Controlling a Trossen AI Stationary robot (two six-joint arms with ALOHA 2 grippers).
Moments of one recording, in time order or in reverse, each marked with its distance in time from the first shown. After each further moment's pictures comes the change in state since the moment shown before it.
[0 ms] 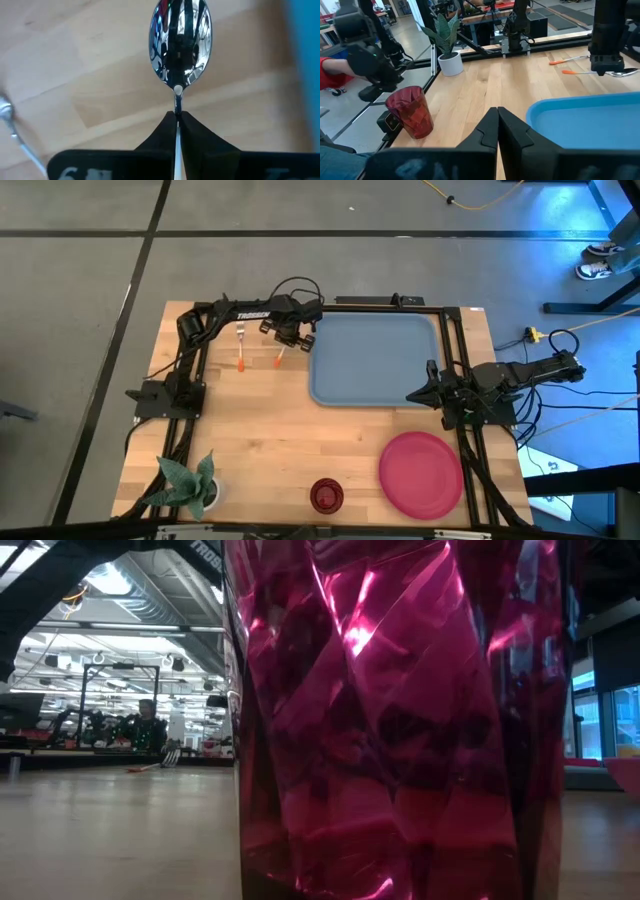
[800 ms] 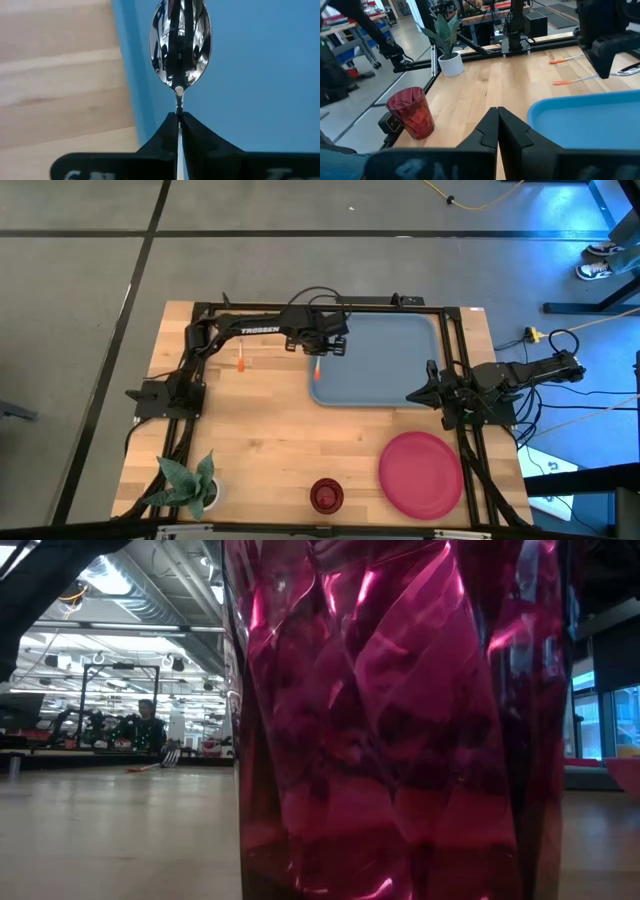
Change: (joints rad) left arm -0.219 0.032 0.250 0.018 0.022 -0.484; right arm 0.000 0.000 0.000 0.000 0.000 0.028
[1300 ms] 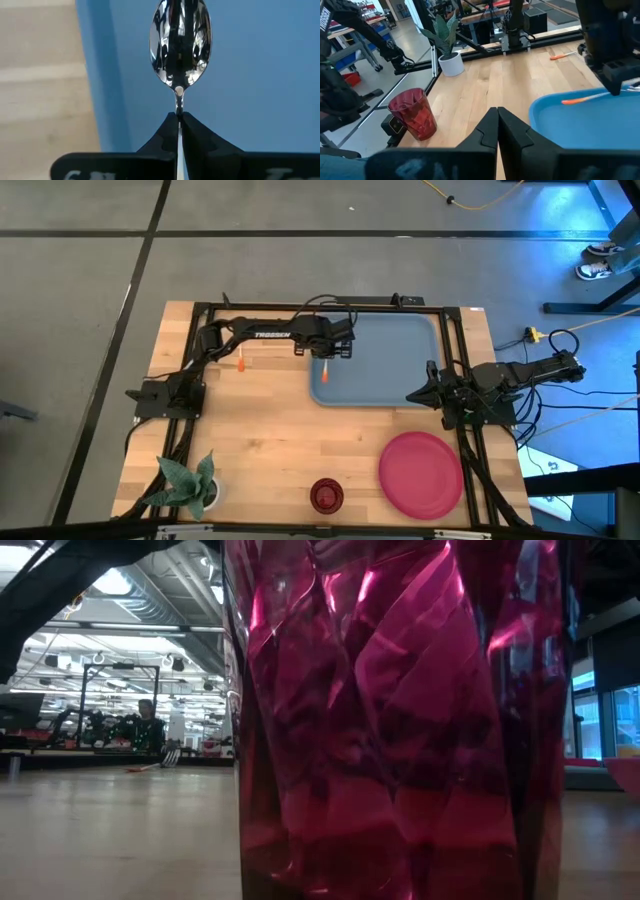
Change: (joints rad) left arm -0.001 0.107 0.000 0.136 -0.043 -0.019; right arm 0.000 0.000 0.000 -0.009 0.000 0.026
